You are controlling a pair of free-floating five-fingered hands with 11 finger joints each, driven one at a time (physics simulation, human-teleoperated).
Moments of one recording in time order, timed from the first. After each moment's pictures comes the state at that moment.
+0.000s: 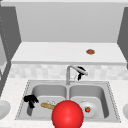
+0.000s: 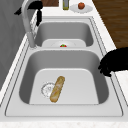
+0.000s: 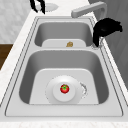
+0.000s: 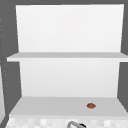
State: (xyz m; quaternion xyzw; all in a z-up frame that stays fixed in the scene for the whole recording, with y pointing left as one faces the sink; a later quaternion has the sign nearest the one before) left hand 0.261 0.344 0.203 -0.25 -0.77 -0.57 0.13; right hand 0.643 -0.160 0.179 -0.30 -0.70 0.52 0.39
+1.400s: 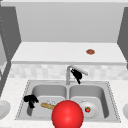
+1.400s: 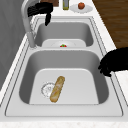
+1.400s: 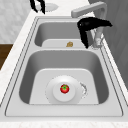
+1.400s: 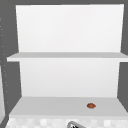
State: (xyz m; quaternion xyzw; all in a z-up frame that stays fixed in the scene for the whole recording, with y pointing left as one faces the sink) left hand 0.261 0.344 0.203 -0.25 -0.77 -0.57 0.13; right hand 0.571 -0.116 0.180 -0.46 -0.59 0.59 0.32
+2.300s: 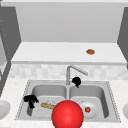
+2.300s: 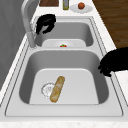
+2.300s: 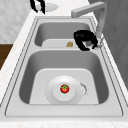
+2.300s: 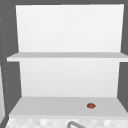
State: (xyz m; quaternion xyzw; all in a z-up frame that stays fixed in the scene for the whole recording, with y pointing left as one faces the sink) left hand 0.261 0.344 0.203 -0.25 -0.77 -0.57 0.13; right hand 0.557 -0.107 0.118 -0.45 -0.52 0.62 0.37
